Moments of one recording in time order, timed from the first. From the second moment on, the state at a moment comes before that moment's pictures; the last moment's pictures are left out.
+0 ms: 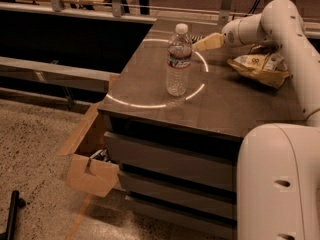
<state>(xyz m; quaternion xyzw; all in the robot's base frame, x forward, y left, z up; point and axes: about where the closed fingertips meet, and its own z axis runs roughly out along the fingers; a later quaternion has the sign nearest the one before) 0.868 -0.198 0.866 -0.30 0.80 0.16 0.49</state>
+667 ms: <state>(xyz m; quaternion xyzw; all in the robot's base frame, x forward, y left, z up) 0.882 -0.193 0.870 -0.26 0.79 0.17 0.52</state>
